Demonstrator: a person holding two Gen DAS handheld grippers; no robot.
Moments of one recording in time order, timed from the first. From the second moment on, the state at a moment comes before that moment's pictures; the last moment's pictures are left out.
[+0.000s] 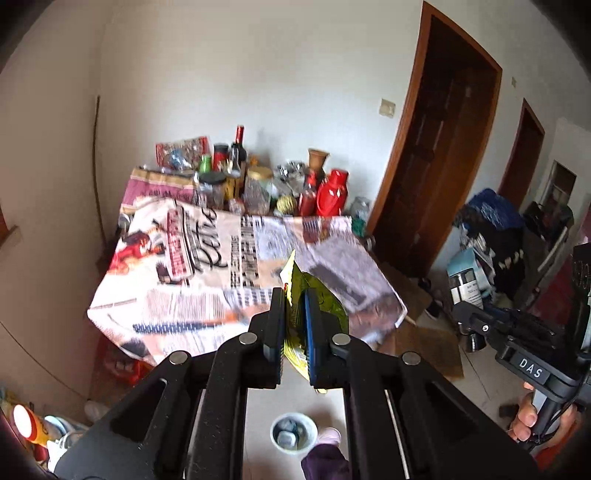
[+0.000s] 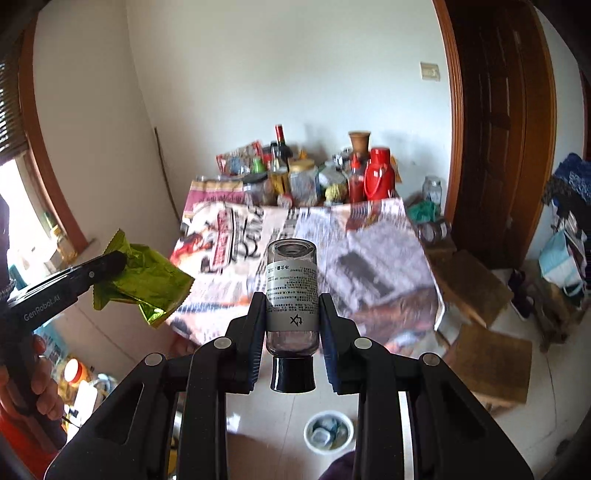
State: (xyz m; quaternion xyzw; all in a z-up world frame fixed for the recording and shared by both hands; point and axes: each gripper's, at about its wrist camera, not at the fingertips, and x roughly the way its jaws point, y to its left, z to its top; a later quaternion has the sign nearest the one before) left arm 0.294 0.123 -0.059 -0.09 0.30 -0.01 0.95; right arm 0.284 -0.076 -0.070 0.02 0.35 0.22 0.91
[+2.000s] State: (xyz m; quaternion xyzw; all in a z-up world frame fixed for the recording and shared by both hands) left arm 0.396 0.042 -0.570 -0.16 0.64 0.04 0.75; right arm 0.363 -0.117 -0.497 0.01 0.65 0.25 0.72
